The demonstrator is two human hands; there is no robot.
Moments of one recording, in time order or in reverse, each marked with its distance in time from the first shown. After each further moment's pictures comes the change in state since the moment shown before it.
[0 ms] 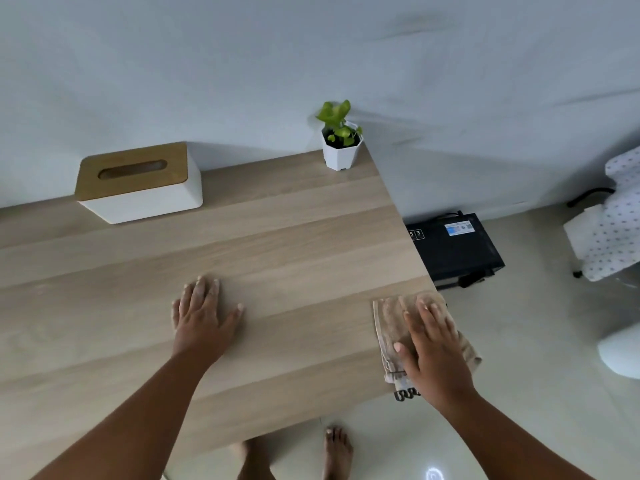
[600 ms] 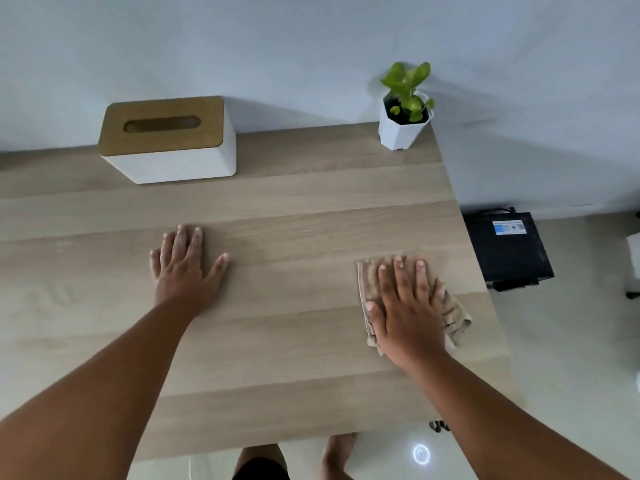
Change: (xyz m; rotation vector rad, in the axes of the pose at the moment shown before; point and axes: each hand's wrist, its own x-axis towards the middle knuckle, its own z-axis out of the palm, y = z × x) left_hand 0.070 -0.069 -0.016 0.070 0.092 -0.124; right_hand 0.106 -0.094 0.027 -0.183 -0.101 -0.112
